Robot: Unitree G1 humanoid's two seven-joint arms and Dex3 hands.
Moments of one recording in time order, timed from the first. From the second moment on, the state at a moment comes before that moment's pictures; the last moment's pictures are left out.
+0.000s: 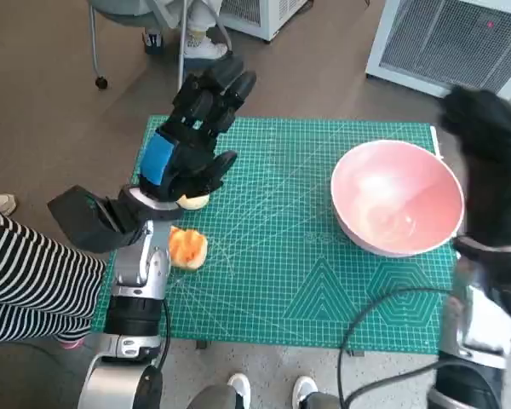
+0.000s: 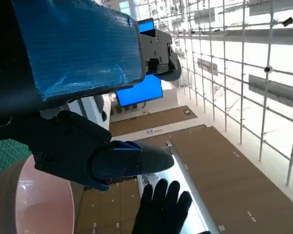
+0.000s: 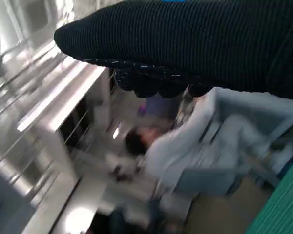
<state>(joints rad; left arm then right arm) -0.64 0.11 0.13 0.38 -0.33 -0.34 -0.54 -0.44 -0.25 -0.30 0.16 0.23 -0.39 0.21</state>
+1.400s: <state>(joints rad) -0.64 0.13 0.14 0.41 -0.33 -0.36 -0.55 -0.63 -0.32 -0.43 1.03 0.24 -0.45 0.11</state>
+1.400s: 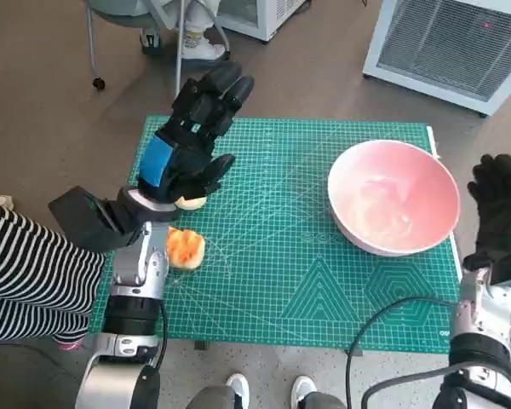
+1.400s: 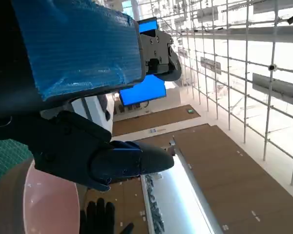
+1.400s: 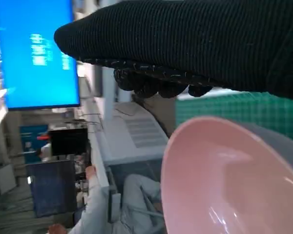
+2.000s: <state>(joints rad) -0.64 0.15 0.15 0.42 -0.33 -0.38 -0.56 -0.72 -0.21 -0.43 1.14 0.30 -0.43 0.19</state>
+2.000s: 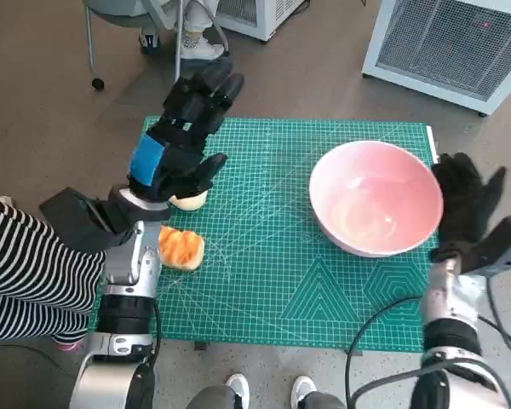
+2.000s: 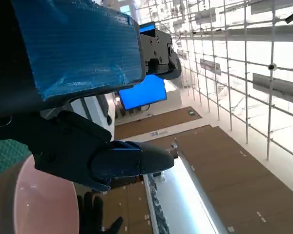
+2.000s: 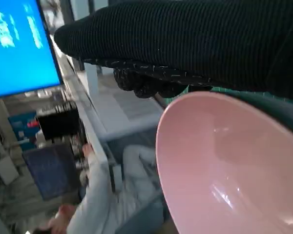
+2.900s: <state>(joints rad) -0.64 0.15 0.16 0.44 -0.32 -0.40 -0.55 -0.82 -0.12 -0.42 1.16 0.31 -0.40 0.29</state>
